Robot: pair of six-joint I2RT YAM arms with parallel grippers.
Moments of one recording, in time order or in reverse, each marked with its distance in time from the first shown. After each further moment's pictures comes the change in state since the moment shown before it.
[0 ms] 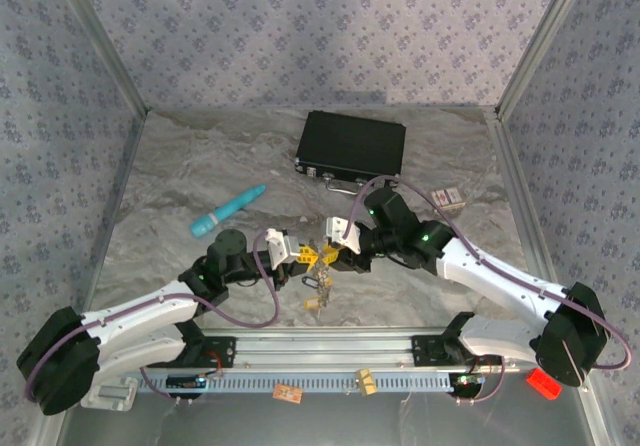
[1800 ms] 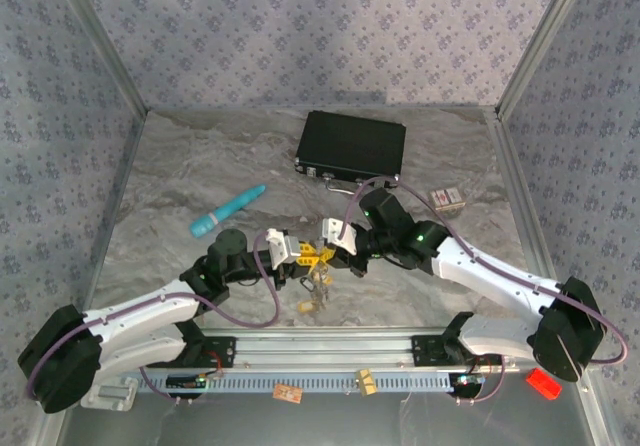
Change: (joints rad) left arm -0.001 0.013 0.000 0.024 0.003 0.006; right arm 0.021 0.030 0.002 0.014 0.023 0.014
